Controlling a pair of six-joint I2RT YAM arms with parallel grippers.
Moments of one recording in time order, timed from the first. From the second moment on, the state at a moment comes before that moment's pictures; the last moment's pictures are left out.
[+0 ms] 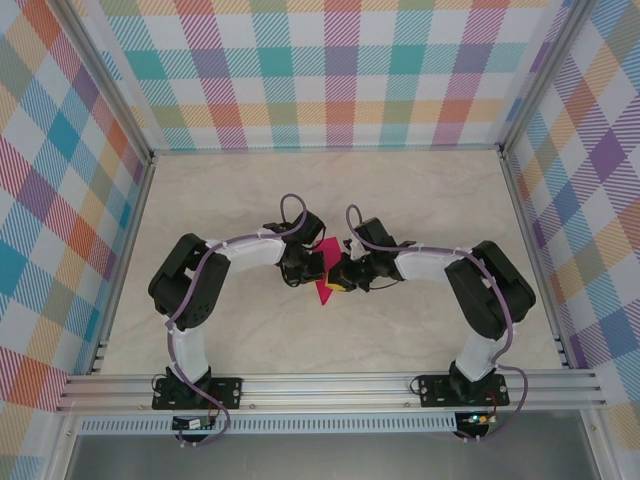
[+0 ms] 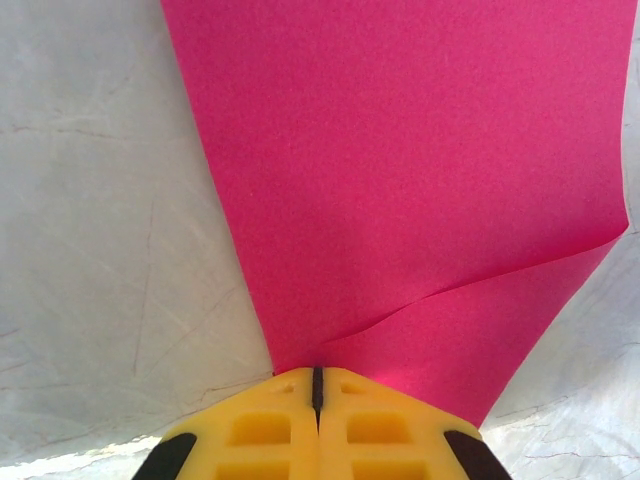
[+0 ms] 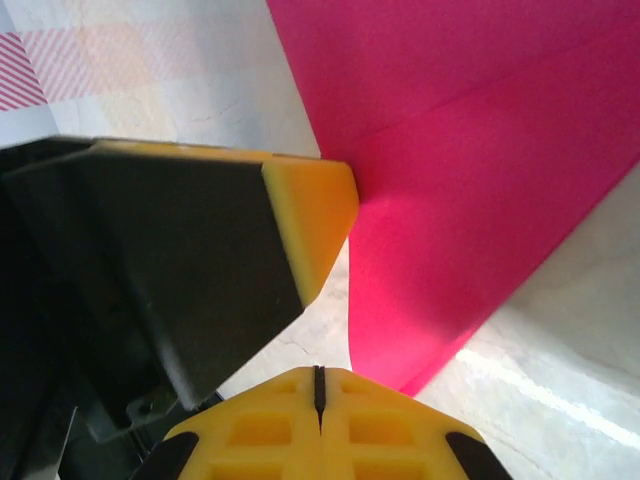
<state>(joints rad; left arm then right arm) -0.65 1.90 1.19 -0.57 0.20 -0.79 0.62 1.76 0.88 -0.10 -0.67 0.94</state>
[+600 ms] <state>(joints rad) -0.65 1.90 1.19 -0.57 0.20 -0.81 0.66 1.82 0.88 -0.07 -0.71 0.94</state>
